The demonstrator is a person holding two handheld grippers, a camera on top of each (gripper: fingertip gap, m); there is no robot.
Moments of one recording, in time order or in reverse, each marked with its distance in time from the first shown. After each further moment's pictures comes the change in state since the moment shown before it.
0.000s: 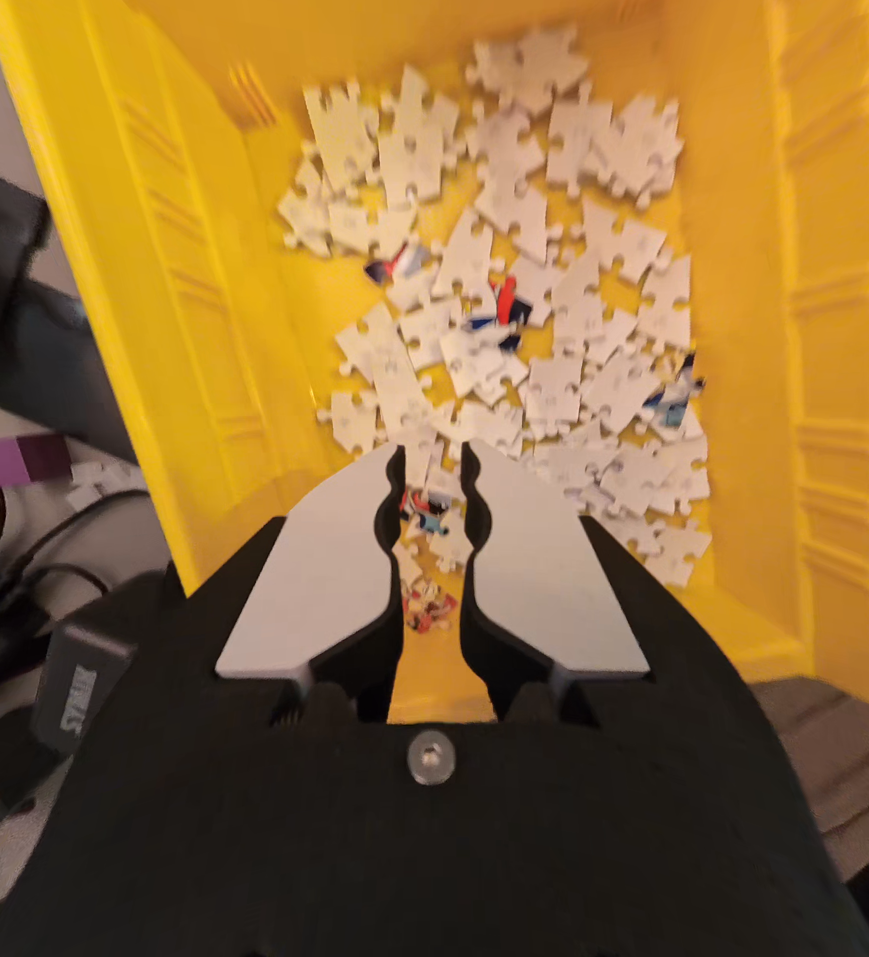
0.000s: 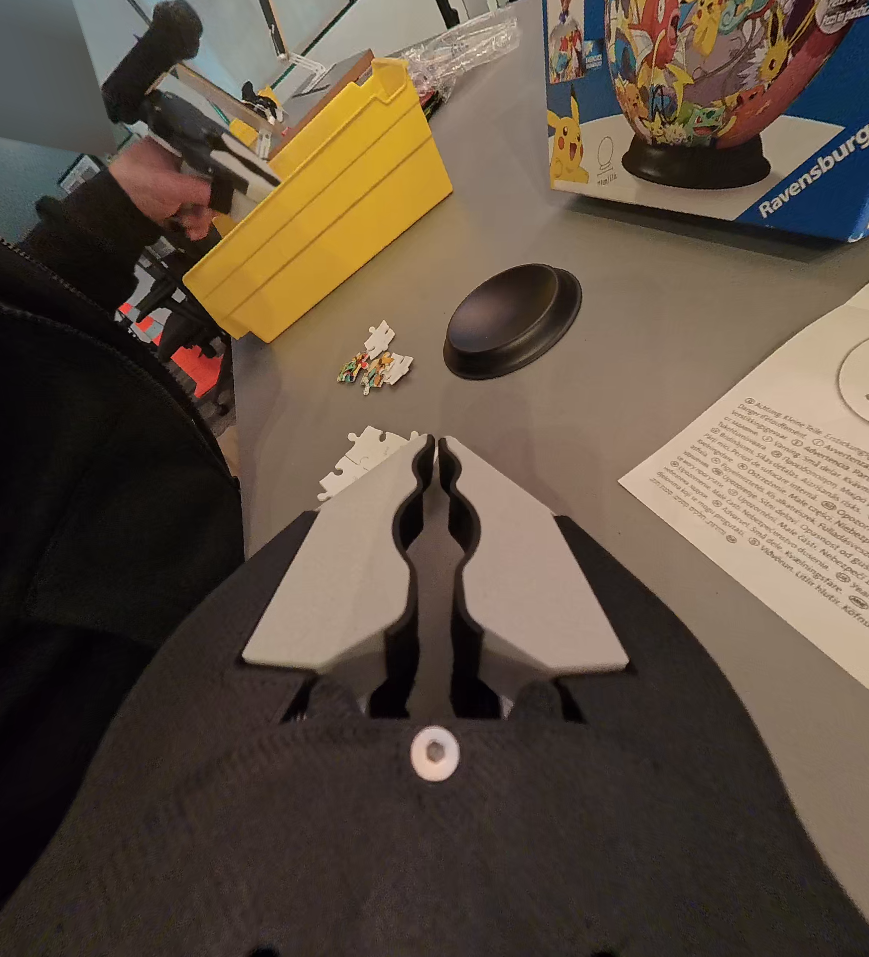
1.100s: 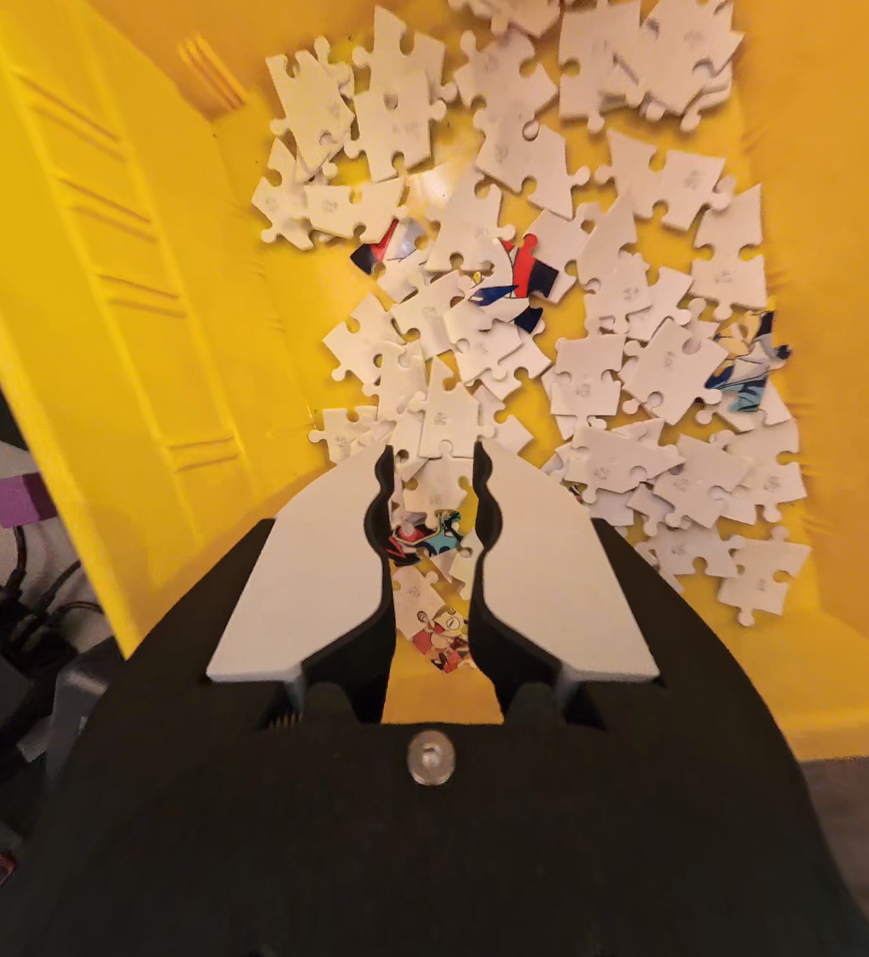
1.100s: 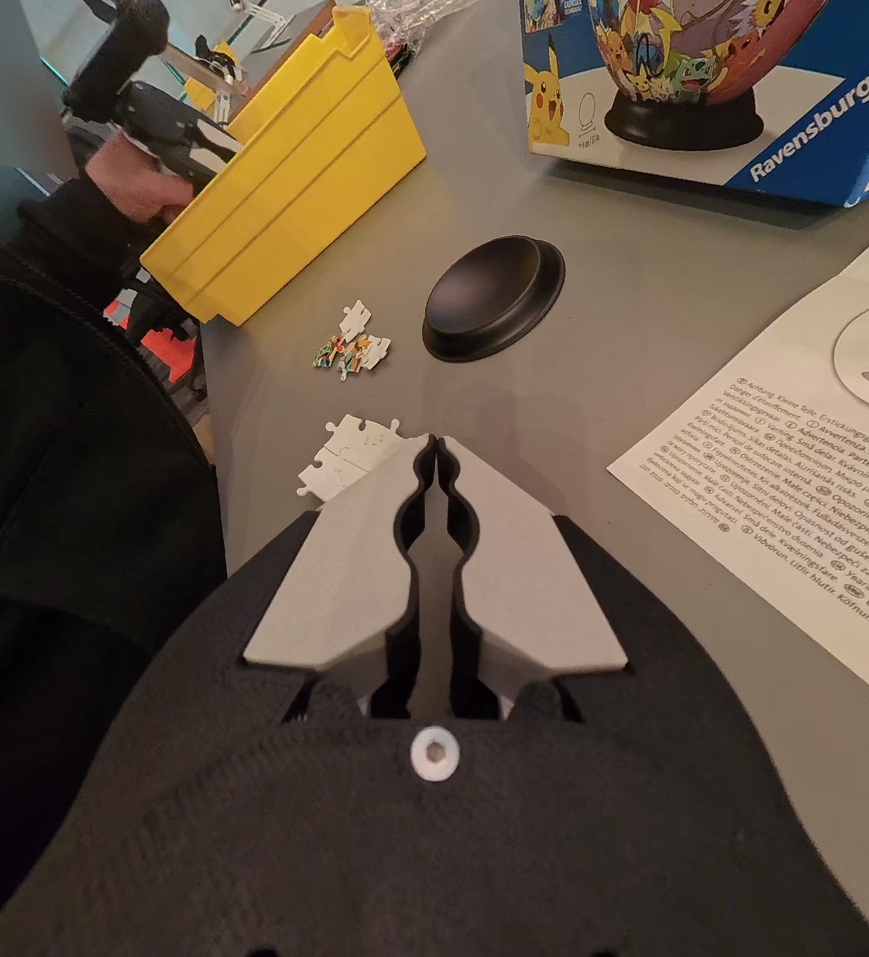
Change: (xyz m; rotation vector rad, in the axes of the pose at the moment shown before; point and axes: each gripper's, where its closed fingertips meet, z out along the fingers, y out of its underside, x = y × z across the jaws) left arm -0.002 0.010 0.027 0.011 -0.062 0.114; right arm 0.008 0.006 0.007 -0.056 0.048 0.016
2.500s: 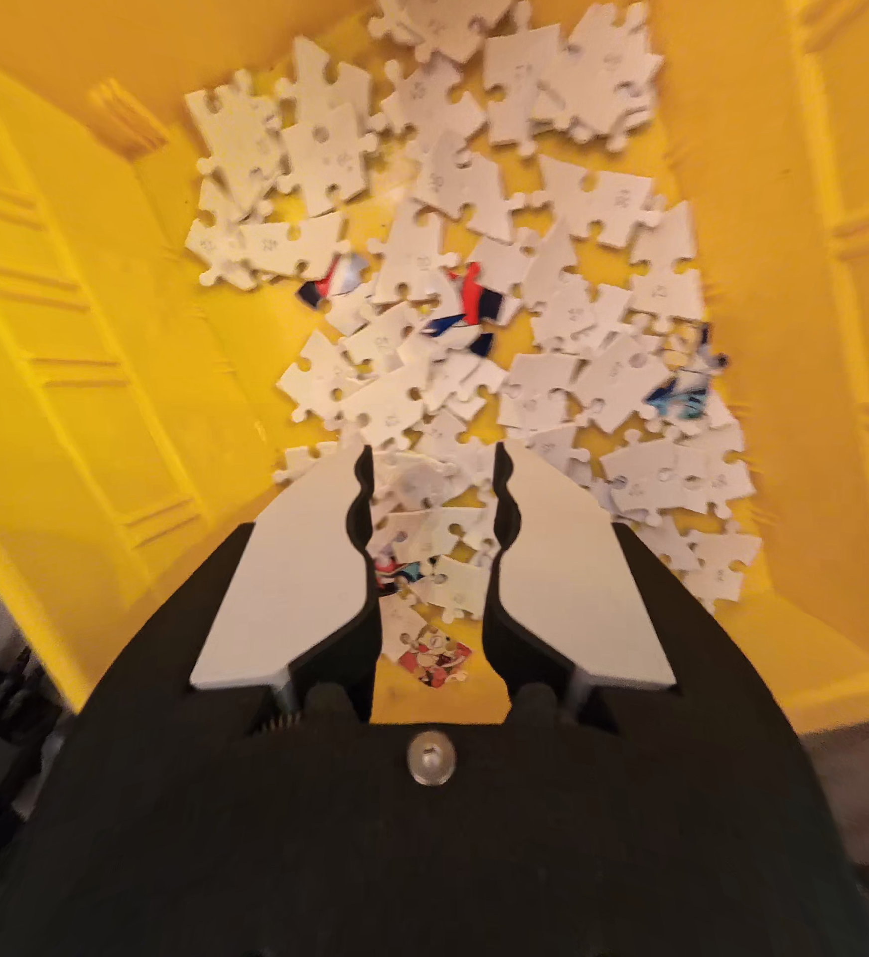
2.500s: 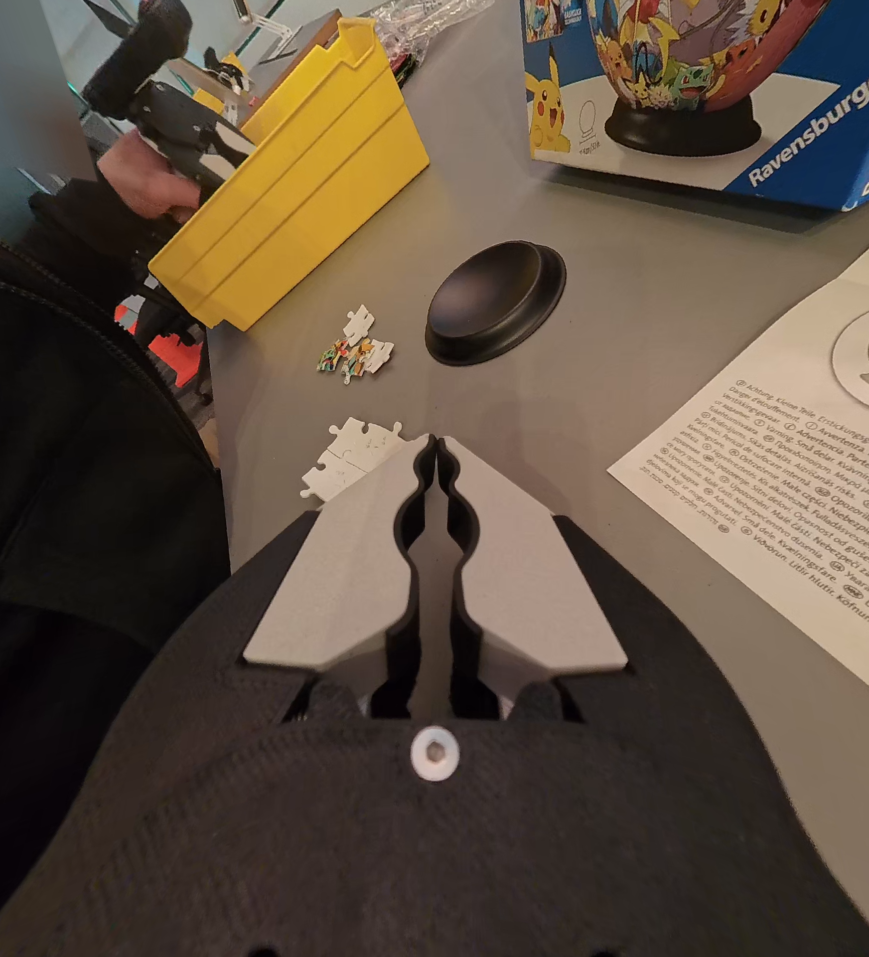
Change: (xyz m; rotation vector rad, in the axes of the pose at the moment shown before) left arm 0.016 -0.010 0.004 -0.032 0.097 0.061; right arm 0.000 -0.002 -0.002 0.010 -0.009 0.005
